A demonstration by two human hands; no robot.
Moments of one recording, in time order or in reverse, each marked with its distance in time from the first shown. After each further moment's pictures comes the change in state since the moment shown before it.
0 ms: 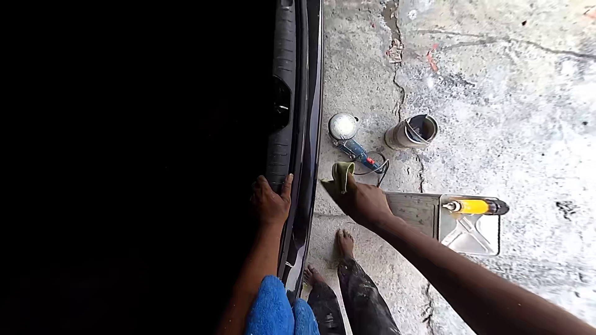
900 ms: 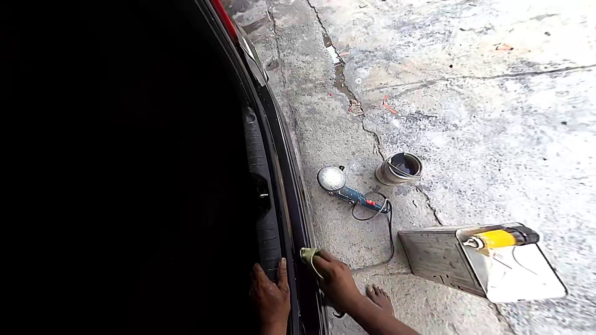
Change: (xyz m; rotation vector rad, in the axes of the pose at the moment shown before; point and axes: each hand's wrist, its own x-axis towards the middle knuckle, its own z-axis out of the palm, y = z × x) left_hand -0.007 0.010 -0.001 0.058 0.117 0.060; right_hand 0.005 -0.030 0.047 0.462 0.370 -0.243
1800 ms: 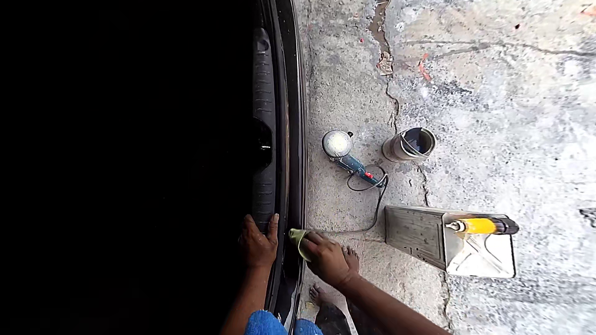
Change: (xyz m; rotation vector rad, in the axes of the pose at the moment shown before) left_hand -0.001 -0.002 -0.002 0.030 -0.086 -0.017; right_hand -0.036 0.003 -0.002 -0.136 -0.121 -0.240
